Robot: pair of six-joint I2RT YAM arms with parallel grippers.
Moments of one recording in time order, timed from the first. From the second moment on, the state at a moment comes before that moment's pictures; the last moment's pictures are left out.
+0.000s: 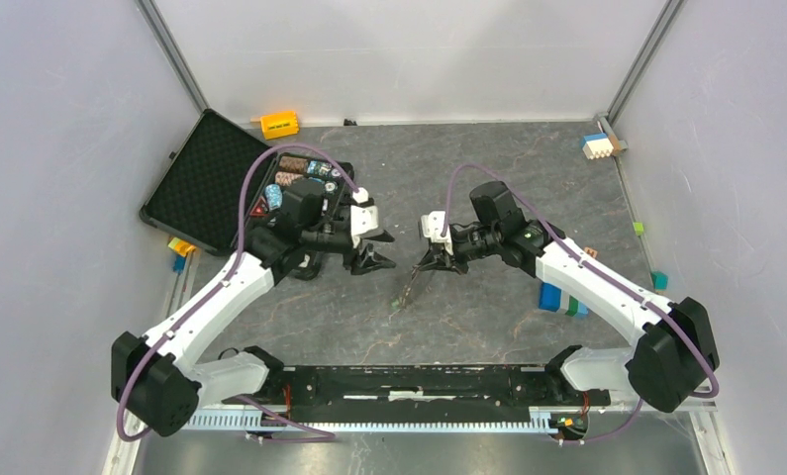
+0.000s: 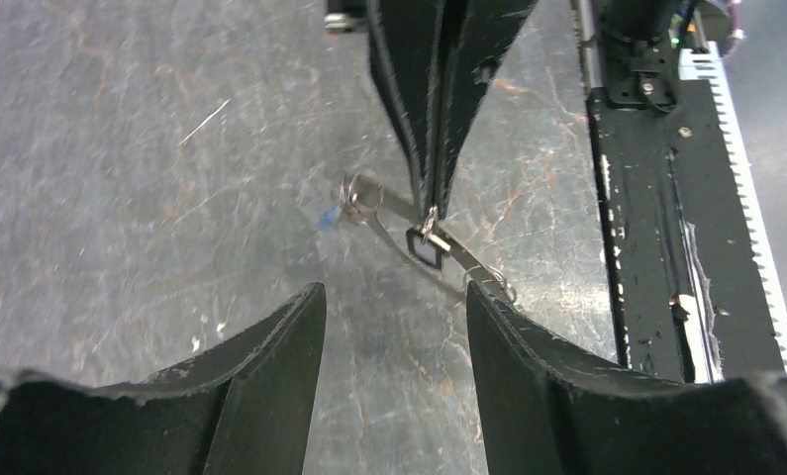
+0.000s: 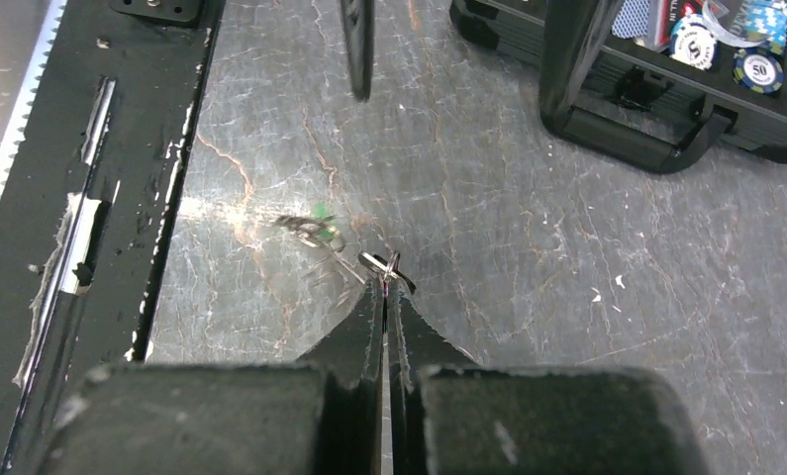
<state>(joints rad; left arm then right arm) -0.51 1.13 0.93 -0.34 0.87 0.53 0.62 1.29 0.96 -0.38 -0.85 -0.72</state>
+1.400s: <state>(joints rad) -0.72 1.31 0.95 -0.29 0.79 0.71 0.58 1.29 0.96 -0.42 -0.94 -0.74</state>
